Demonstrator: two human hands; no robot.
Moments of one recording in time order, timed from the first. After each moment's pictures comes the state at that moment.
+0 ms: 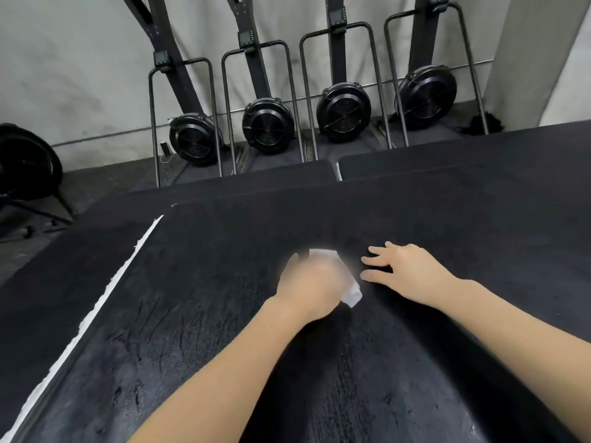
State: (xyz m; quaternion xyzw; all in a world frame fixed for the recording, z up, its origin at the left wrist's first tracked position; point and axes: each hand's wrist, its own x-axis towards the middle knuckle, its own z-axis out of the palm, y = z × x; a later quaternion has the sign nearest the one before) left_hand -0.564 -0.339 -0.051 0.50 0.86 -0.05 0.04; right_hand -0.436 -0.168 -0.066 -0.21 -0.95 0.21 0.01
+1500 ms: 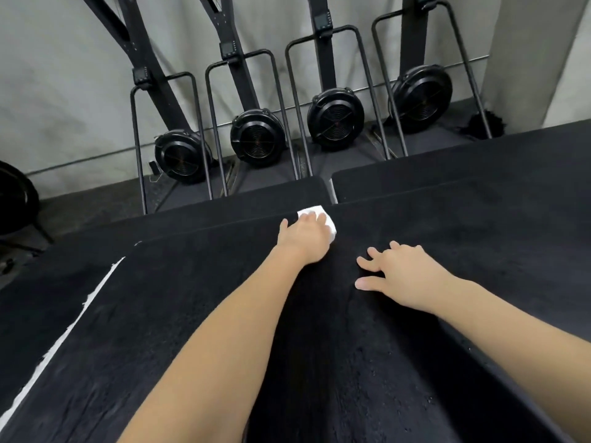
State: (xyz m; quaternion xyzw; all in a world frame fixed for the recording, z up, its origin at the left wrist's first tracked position) left_hand -0.716 -0.173 -0.052 0.46 0.88 -0.07 0.05; right_hand -0.523 -0.103 -0.058 -0.23 -0.96 0.07 -0.11
